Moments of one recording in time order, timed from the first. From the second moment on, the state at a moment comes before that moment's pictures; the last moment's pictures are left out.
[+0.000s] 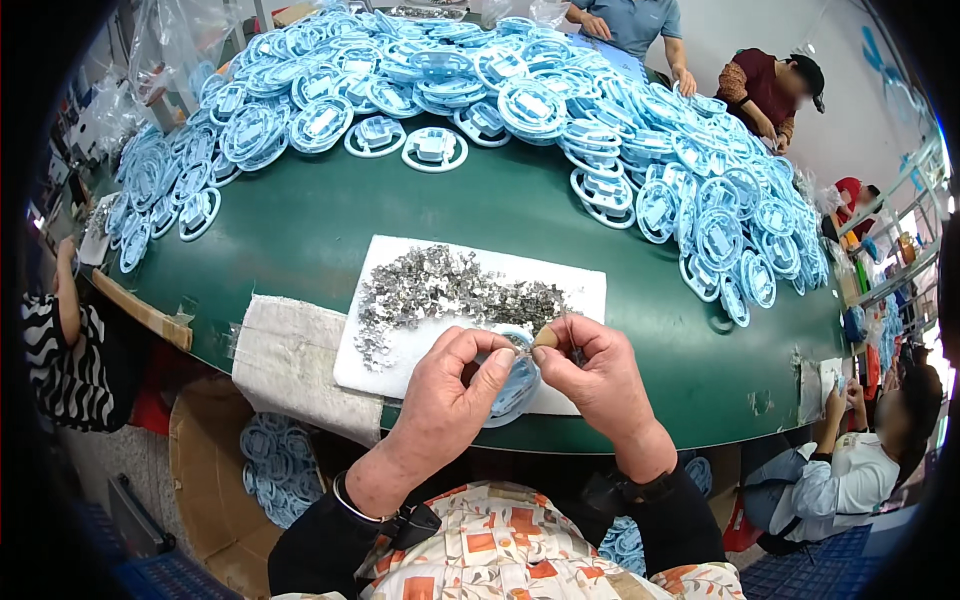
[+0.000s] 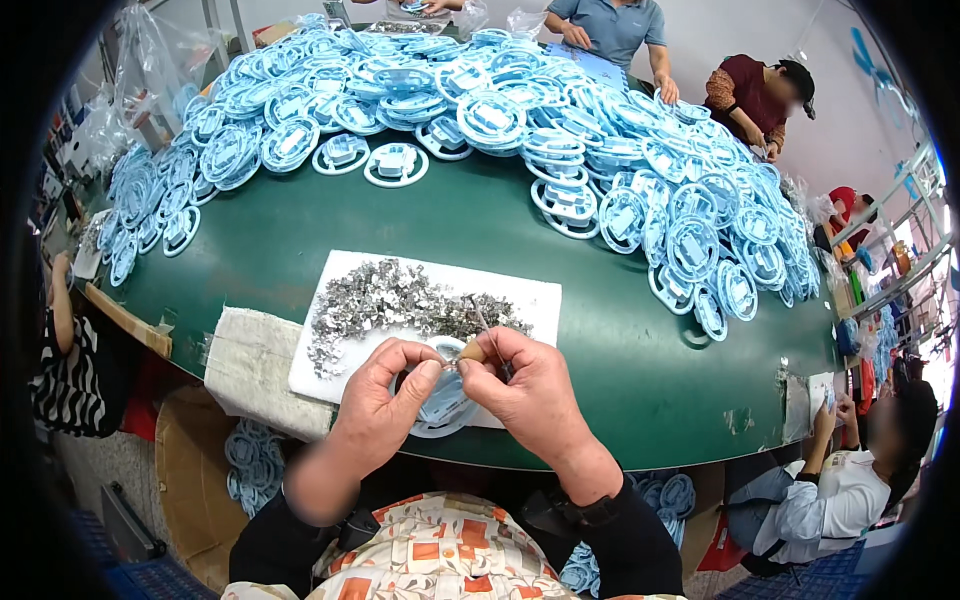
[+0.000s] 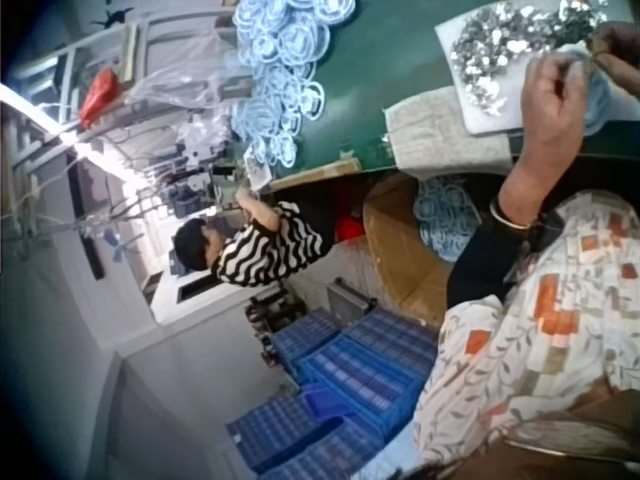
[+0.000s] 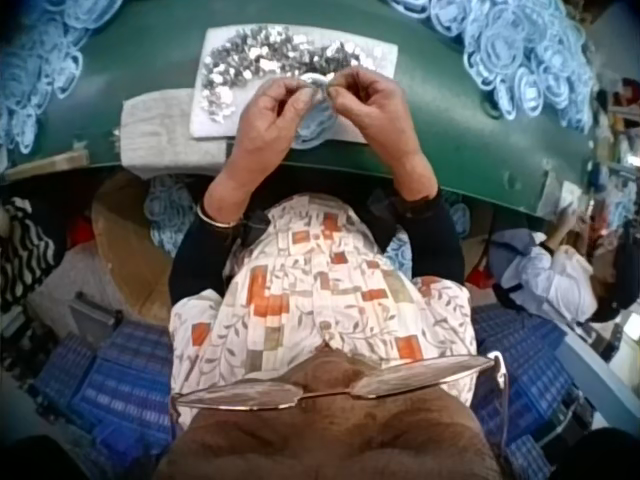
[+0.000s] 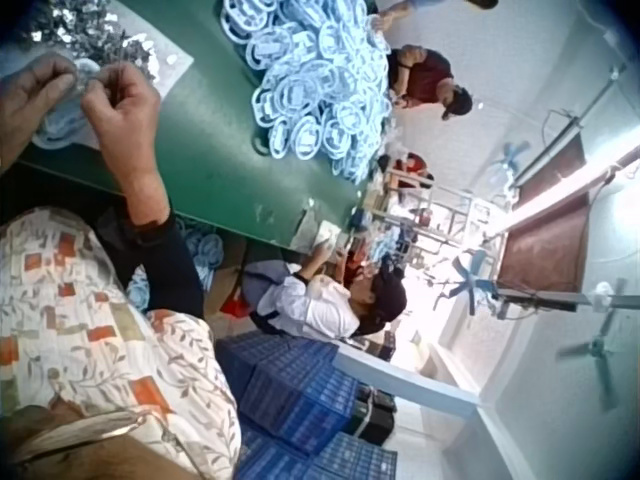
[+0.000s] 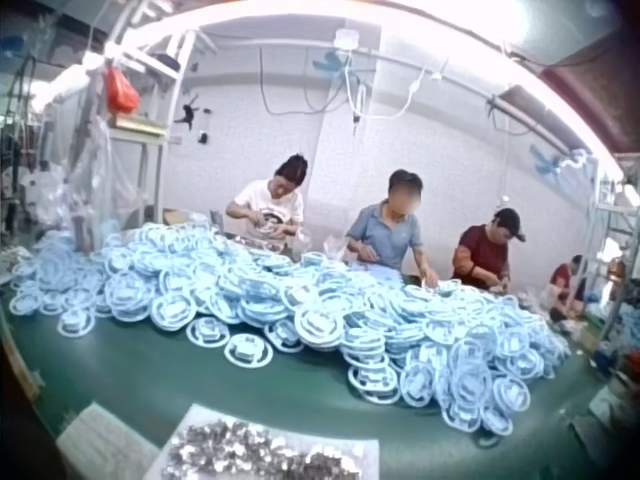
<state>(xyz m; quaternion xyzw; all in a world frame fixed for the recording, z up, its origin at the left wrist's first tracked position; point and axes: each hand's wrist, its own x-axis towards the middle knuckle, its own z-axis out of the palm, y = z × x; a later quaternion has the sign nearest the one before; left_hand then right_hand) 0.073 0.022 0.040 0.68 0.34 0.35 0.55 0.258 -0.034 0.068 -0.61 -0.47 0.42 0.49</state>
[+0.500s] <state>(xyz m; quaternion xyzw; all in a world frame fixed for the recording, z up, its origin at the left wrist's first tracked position) 0.066 0.013 0.023 0.55 0.36 0.32 0.68 0.252 -0.047 0.044 -0.63 -0.65 0.11 0.41</state>
